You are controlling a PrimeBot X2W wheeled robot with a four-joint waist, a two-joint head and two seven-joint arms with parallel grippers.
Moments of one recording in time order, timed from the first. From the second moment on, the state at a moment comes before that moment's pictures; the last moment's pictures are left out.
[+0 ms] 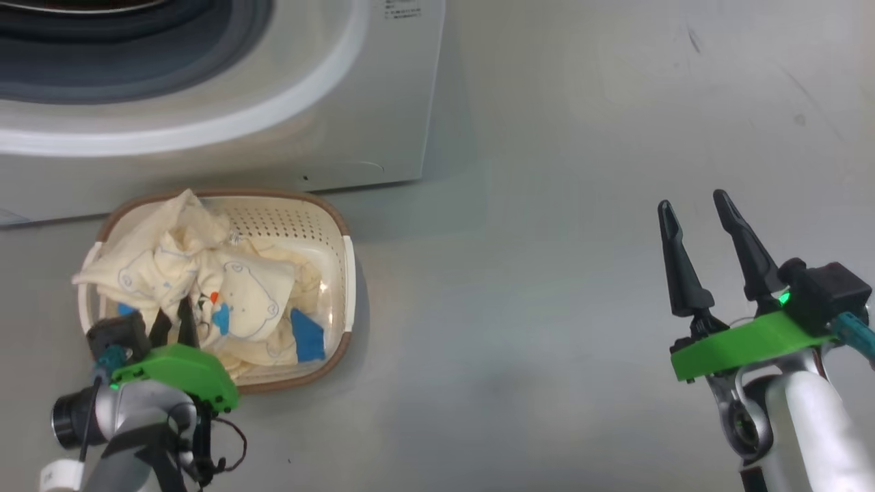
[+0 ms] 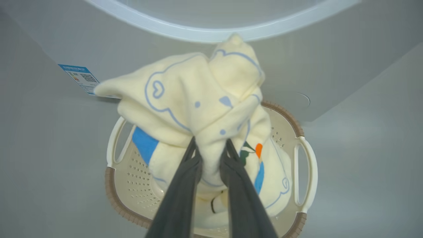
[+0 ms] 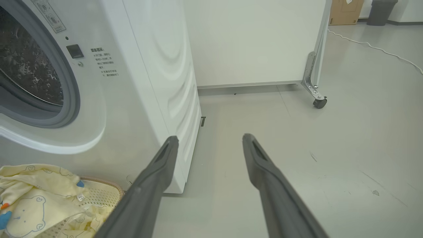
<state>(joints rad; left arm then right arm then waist) -0.52 0.12 -0.14 0.91 -0.35 0.04 -0.25 -0.18 -0.04 0.02 0.09 0.17 0.13 -0.23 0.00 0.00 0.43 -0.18</state>
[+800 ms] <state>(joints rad) -0.10 0.12 -0.11 0.34 -0.24 0.09 -0.25 0.05 -0.04 -0.03 -0.02 0.10 0.13 -0.09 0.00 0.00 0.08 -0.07</state>
